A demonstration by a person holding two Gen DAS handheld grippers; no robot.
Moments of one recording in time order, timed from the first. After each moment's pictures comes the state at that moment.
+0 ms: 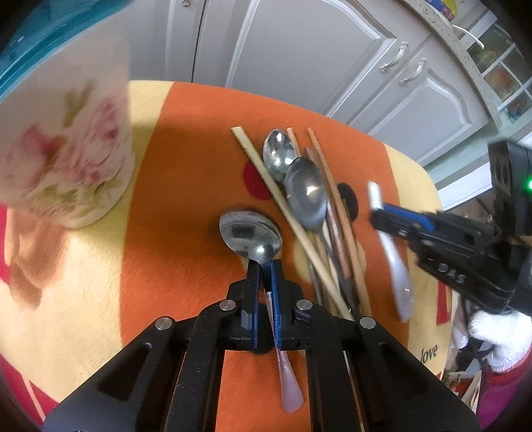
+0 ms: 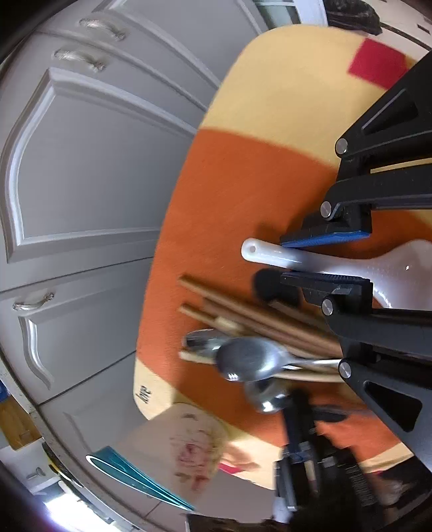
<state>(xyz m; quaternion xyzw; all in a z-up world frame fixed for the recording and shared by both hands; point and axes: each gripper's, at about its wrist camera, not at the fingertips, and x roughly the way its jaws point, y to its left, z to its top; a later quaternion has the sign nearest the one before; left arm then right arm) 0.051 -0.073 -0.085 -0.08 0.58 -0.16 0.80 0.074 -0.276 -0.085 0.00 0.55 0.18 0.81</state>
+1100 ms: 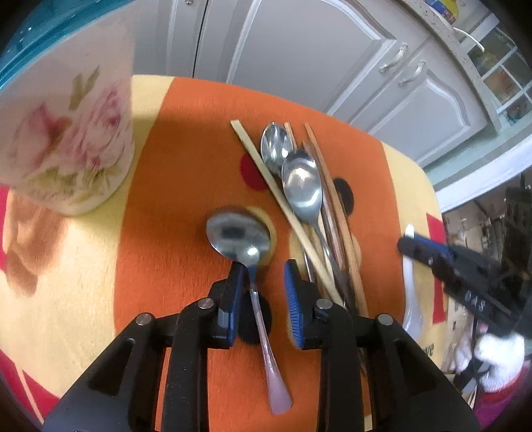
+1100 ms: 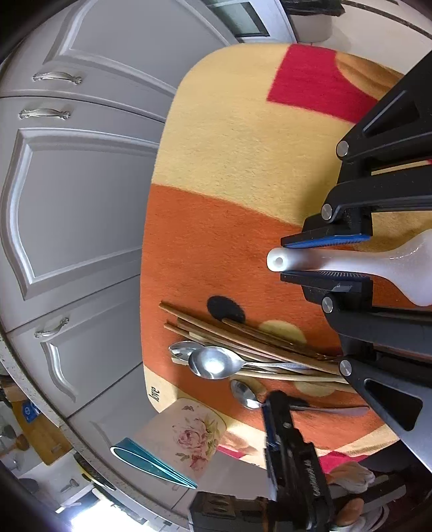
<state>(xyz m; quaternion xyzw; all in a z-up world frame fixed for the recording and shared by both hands) 0.049 -0.082 -0.088 -0.09 0.58 -0.15 0.80 0.035 -0.308 -0.076 0.06 0.54 0.16 0.82</state>
